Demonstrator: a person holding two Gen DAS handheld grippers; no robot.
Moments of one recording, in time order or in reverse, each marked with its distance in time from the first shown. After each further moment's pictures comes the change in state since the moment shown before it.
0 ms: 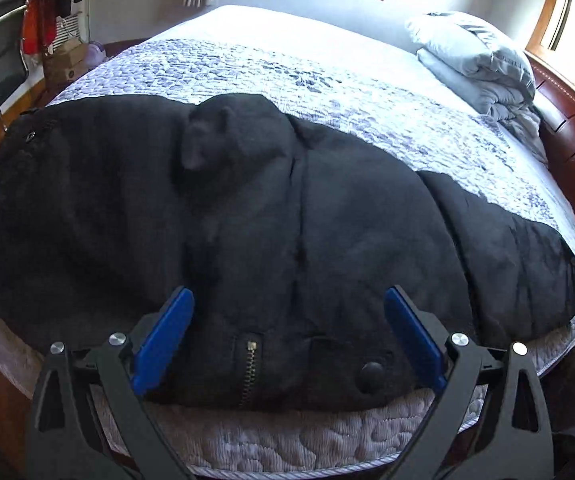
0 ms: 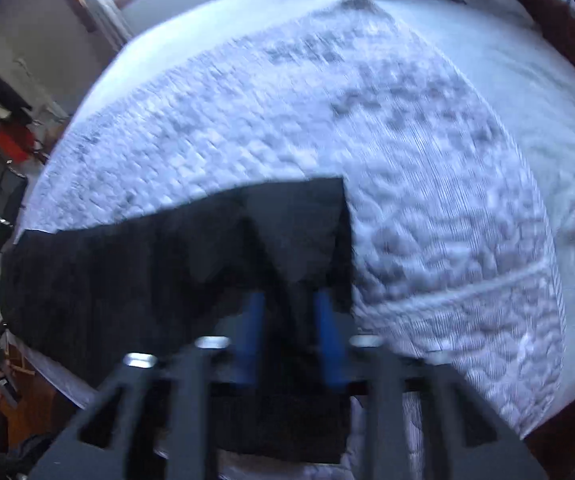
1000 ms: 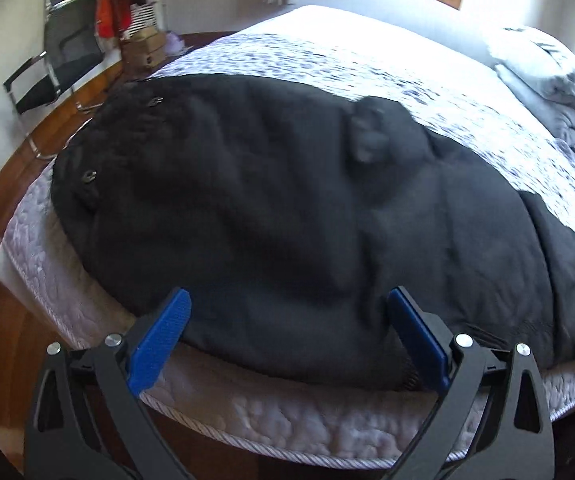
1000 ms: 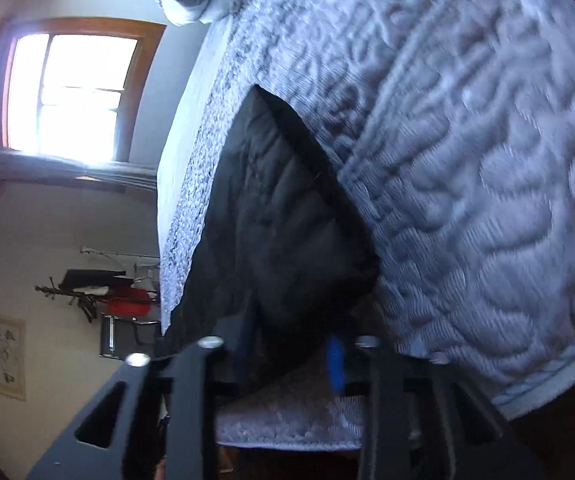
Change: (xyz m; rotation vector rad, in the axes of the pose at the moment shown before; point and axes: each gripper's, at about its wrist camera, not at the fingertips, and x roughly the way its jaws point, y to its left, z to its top) left arm -0.020 0.073 -0.006 -0.141 -0.006 0.258; right arm 0.025 -0.037 -0.079 0.592 -0.133 0.515
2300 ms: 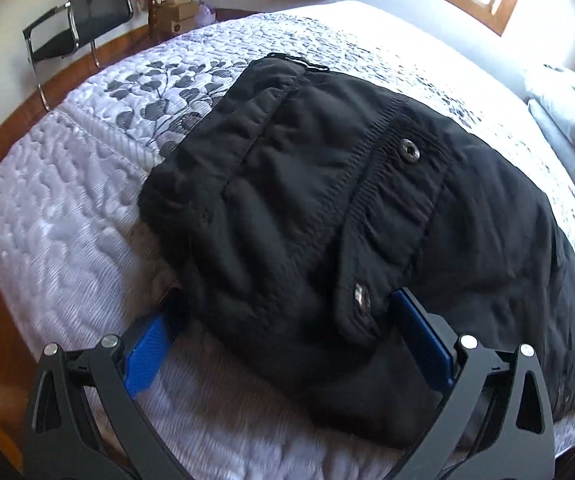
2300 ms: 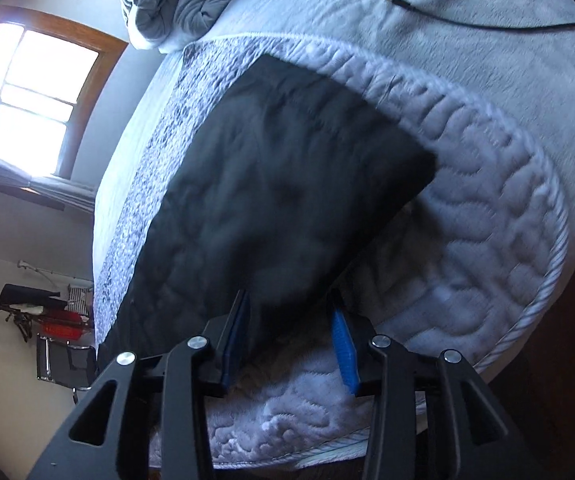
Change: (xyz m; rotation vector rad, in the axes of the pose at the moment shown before) left arm 0.056 0.030 0.038 -0.153 0.043 -0.004; right arm -0.066 -0.033 0.039 -0.012 -0.089 -0.273
